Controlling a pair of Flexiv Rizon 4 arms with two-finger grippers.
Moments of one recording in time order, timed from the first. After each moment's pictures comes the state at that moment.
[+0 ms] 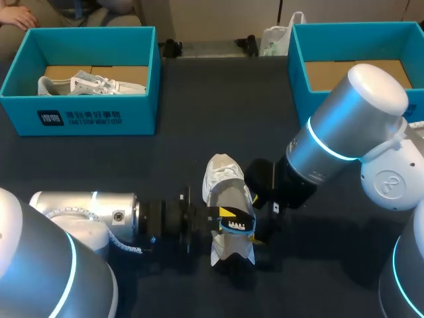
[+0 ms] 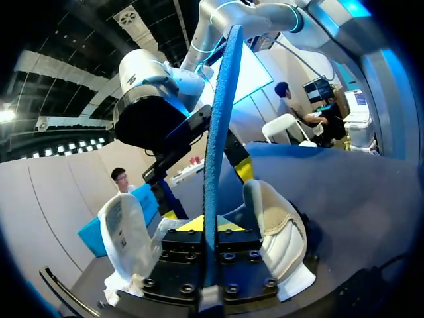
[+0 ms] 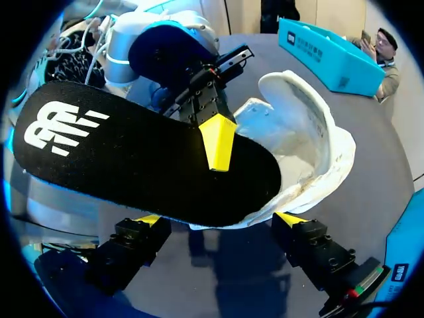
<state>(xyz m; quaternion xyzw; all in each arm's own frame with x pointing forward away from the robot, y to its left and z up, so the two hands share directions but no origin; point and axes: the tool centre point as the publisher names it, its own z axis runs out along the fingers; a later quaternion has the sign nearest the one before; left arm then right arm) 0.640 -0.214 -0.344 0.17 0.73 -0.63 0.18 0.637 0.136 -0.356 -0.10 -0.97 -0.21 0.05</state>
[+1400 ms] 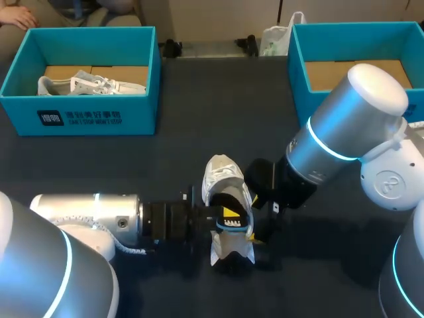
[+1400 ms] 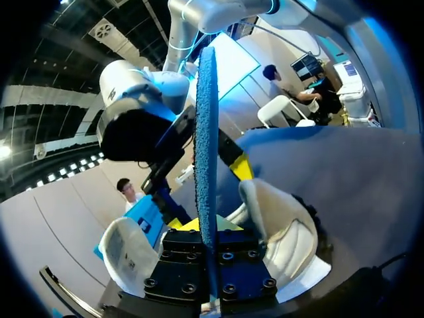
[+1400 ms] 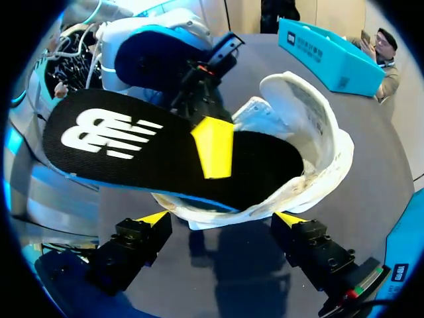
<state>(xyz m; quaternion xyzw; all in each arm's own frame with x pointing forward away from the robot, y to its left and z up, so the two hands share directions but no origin) 0.645 -0.220 -0.343 0.22 0.73 -0.60 0.24 0.637 0.136 -0.357 -0.10 -0.97 -0.21 0.05</state>
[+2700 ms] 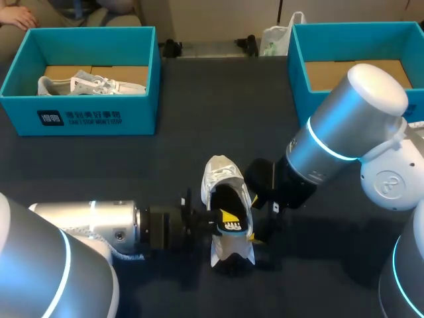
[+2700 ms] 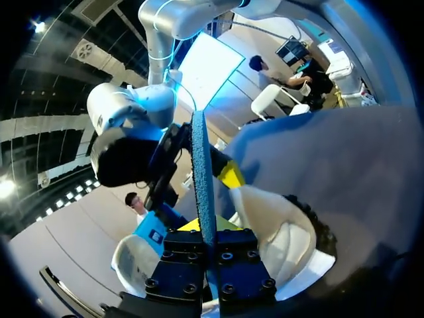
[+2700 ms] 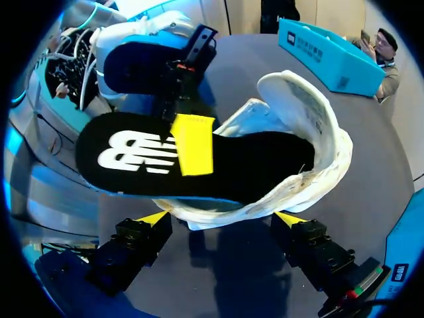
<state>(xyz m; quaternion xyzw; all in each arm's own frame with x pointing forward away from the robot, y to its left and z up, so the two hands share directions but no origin) 0.635 -0.217 -0.336 0.28 0.71 -0.57 0.30 0.637 0.136 -0.357 -0.10 -0.97 -0.21 0.05</state>
